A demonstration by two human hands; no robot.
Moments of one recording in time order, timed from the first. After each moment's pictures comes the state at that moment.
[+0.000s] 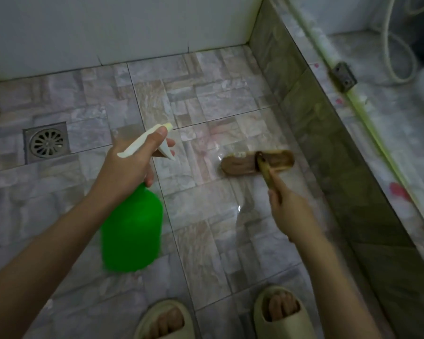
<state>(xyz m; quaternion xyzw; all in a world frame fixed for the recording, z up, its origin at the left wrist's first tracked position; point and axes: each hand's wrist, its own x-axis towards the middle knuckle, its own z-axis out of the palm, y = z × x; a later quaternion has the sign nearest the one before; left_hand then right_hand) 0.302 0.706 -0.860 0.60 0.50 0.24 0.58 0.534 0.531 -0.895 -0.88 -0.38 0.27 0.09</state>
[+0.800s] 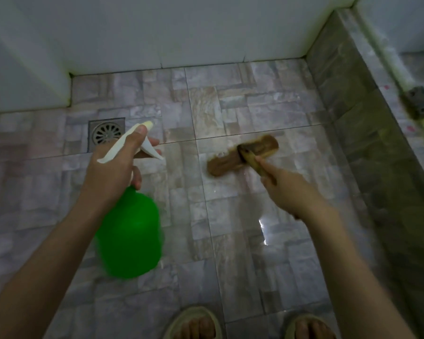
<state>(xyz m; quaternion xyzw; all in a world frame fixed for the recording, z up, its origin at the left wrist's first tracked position) 0.217 0.728 -0.853 0.53 0.58 0.33 0.53 0.488 0.640 -0.870 -0.79 -0.51 0.34 -0.03</state>
